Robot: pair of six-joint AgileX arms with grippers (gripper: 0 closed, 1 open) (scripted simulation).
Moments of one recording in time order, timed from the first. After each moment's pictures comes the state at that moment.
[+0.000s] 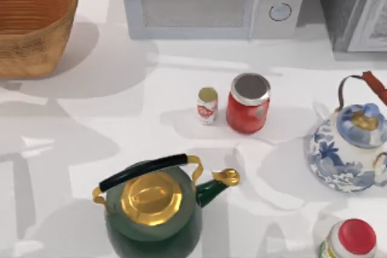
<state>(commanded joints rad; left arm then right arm) 0.39 1.60 0.66 0.82 0.20 0.09 0.00 0.00 0.00 0.00 0.00 0.00</state>
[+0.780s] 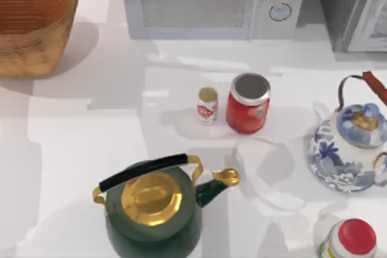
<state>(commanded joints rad) 0.17 1.63 1.29 0.00 0.18 0.05 0.00 0.00 0.00 0.00 0.00 0.00</state>
